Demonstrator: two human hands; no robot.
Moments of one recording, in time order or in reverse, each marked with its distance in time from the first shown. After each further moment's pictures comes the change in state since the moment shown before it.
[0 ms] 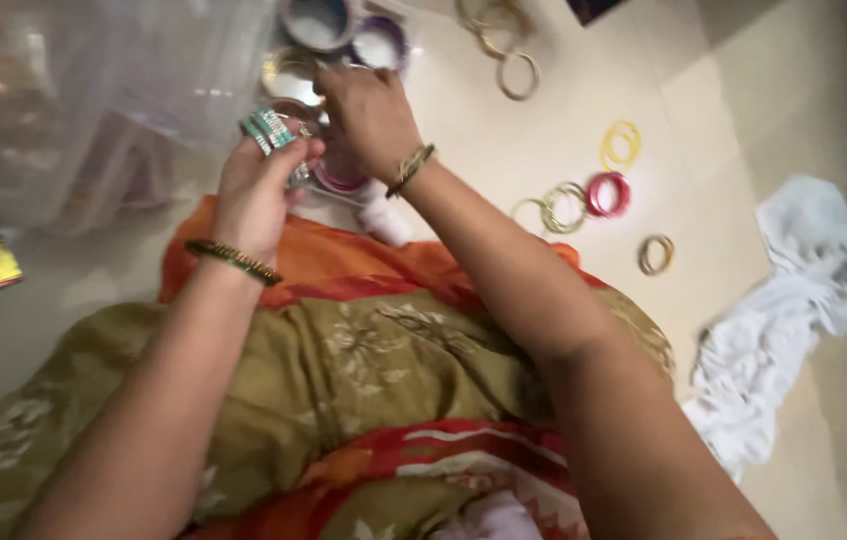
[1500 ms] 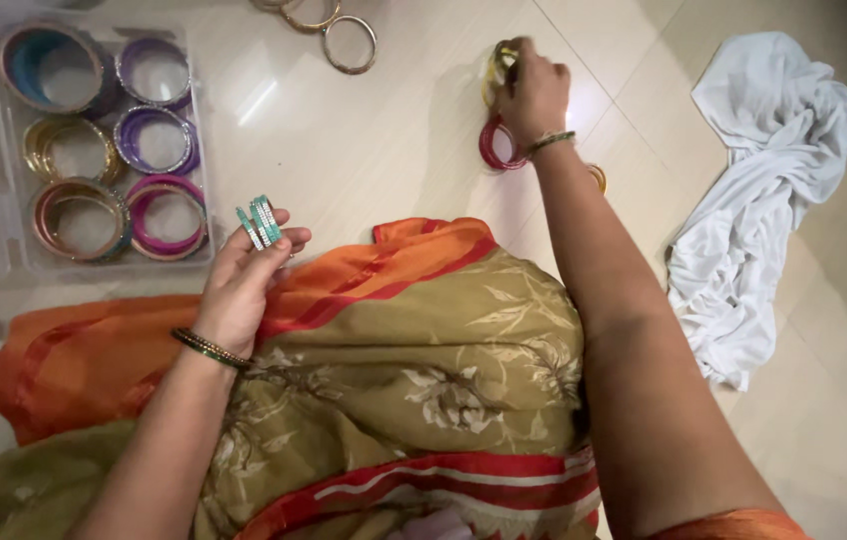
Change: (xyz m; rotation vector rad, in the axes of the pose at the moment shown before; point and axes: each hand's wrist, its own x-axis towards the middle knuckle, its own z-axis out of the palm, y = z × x) left_hand -0.010 -0.079 0.109 0.235 -0.337 -0.171; right_hand -0.254 0.297 -0.122 -0.186 0.106 0.750
